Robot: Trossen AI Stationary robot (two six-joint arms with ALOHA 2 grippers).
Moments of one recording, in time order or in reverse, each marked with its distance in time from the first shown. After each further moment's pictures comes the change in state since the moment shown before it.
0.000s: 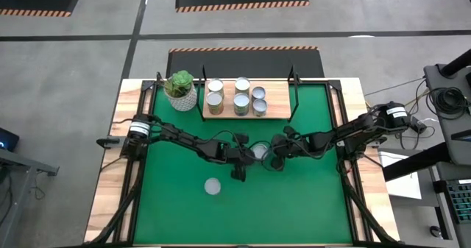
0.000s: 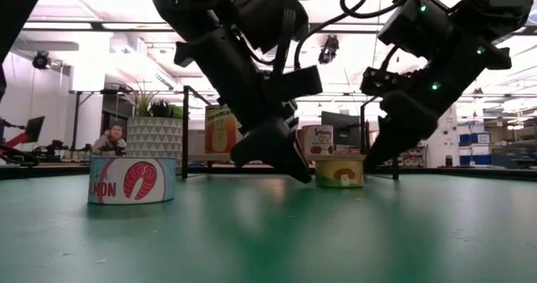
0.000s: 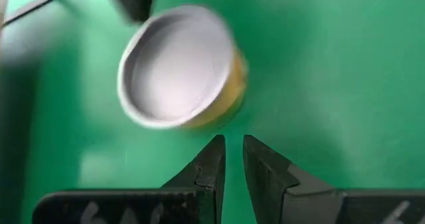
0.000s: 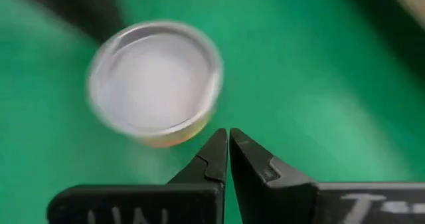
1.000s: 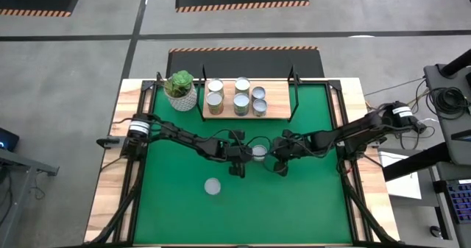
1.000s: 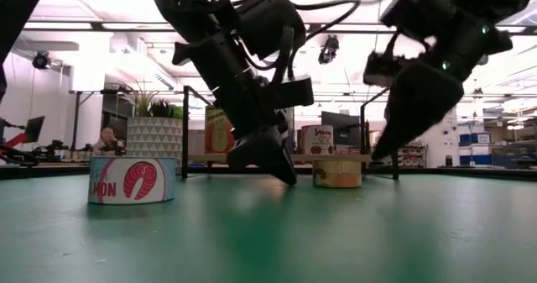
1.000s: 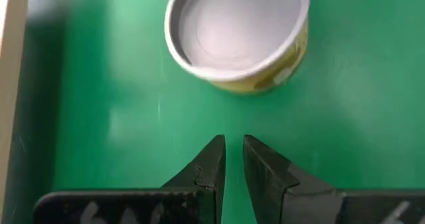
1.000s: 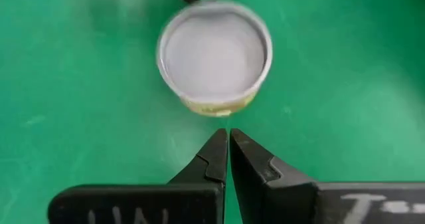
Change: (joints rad) left arm 0.019 -0.005 -0.001 -0.086 -0.084 -0.049; right arm 0.021 -0.067 0.046 -0.124 -0.177 0.008
